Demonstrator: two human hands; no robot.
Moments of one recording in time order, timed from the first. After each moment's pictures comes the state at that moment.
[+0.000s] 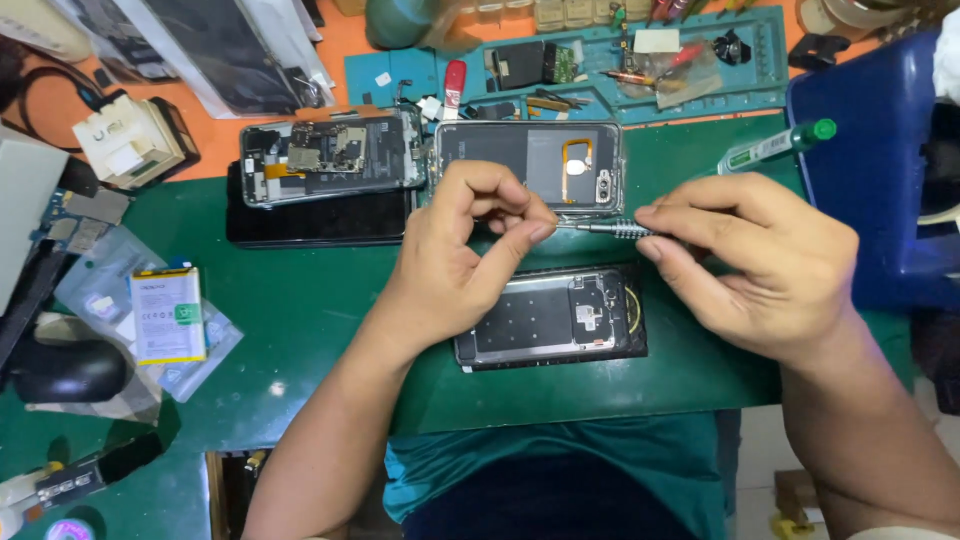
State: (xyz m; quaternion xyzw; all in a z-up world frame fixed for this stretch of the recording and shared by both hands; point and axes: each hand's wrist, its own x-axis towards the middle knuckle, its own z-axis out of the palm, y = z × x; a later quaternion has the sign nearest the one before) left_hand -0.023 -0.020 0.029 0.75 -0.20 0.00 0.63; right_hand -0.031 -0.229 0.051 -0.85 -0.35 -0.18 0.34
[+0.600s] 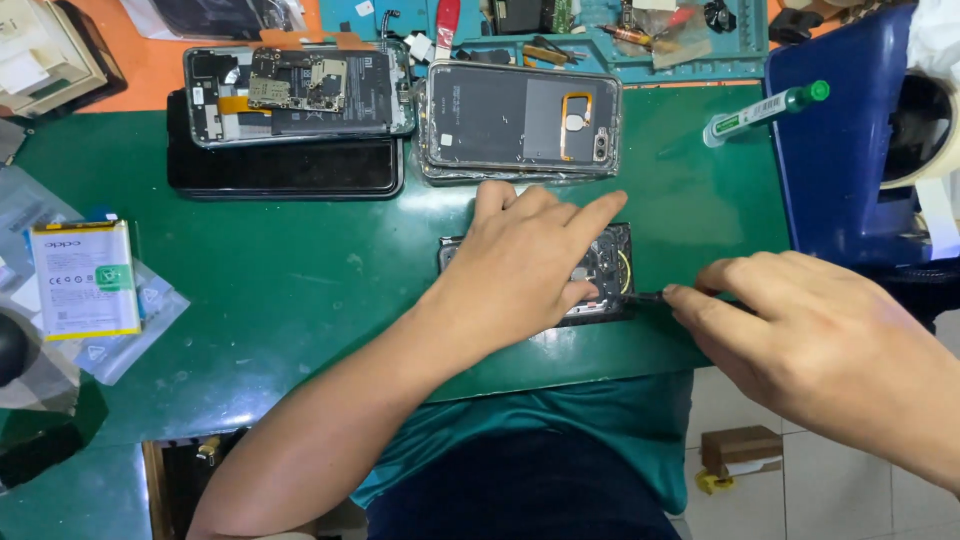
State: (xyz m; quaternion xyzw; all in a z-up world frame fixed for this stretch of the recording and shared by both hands) left_hand -0.042 -0.045 -0.005 0.89 -0.35 -0.05 0.29; right_hand -0.084 -0.242 0.079 -0.90 -0.43 0.00 -0.01
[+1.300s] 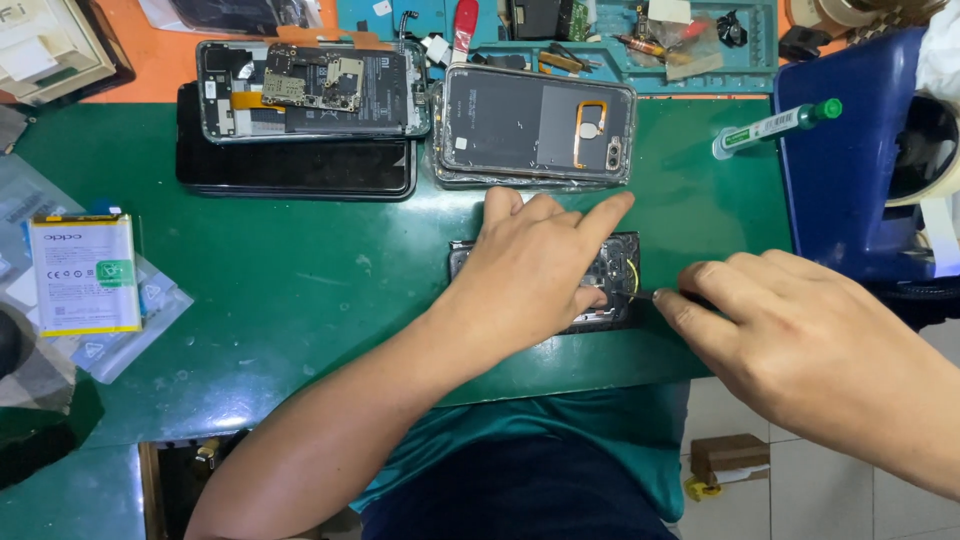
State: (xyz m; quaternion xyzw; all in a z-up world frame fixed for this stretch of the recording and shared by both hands) left_hand -0.041 -0.044 0.000 0.89 -0.32 -0.09 0.30; right_hand -0.075 -0.234 0.079 -0.88 -0.47 0.08 -0.08
